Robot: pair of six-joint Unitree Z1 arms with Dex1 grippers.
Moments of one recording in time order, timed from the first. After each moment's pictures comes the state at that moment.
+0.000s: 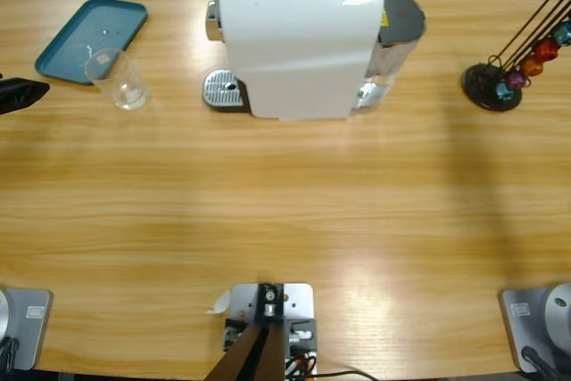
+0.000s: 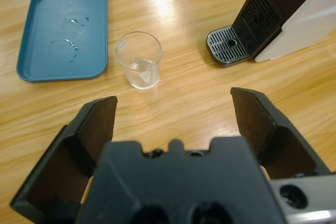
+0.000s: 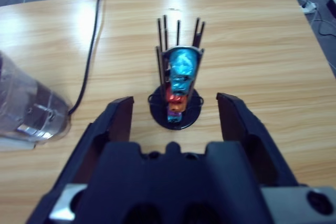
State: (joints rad) arm 0 -0.62 0.99 -0.64 0.27 0.08 -0.17; arm 1 0.20 1.07 -0.68 0.16 -0.27 0.16
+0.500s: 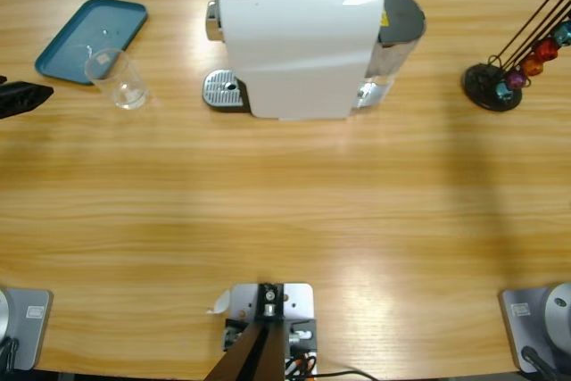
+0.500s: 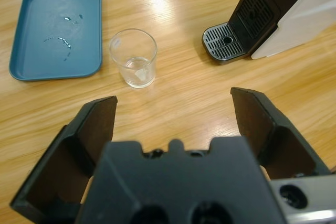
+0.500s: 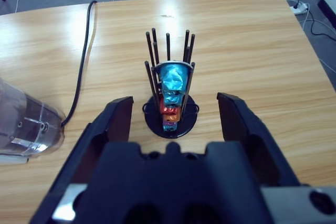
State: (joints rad) arm 0 -0.62 0.99 -0.63 0.27 0.07 -0.17; arm 1 0.18 1.12 -0.68 0.11 -0.27 0.16
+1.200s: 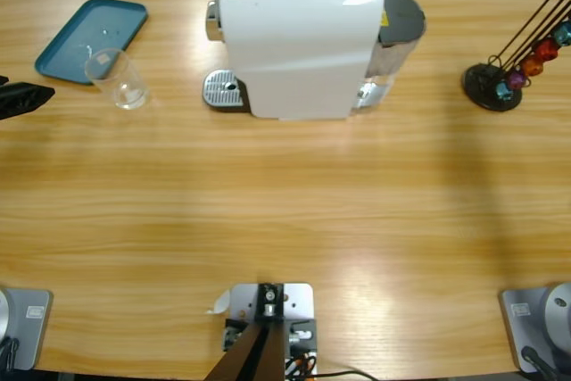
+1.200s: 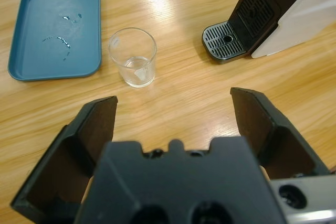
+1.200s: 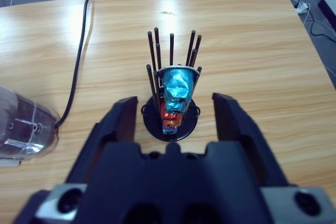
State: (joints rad) arm 0 -0.62 0.99 -0.63 0.27 0.07 -0.17; arm 1 0.18 1.17 -0.68 0.08 -0.27 0.14
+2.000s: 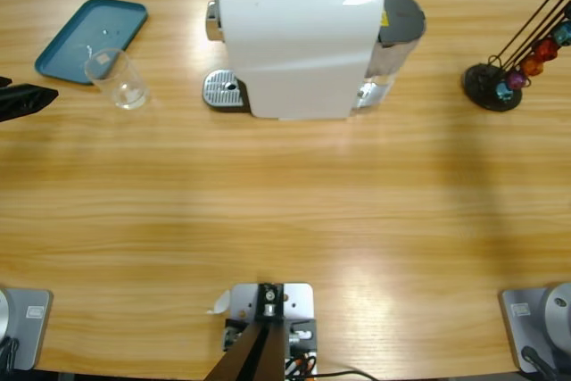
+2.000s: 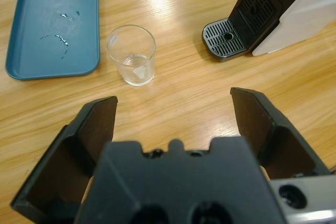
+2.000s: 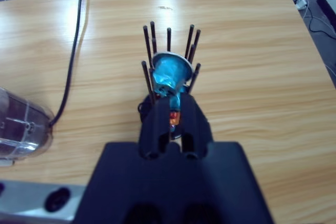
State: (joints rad) arm 0 -0.62 1.01 -0.63 0.27 0.06 -0.17; arm 1 0.17 1.19 -0.68 0.10 -0.29 0.14
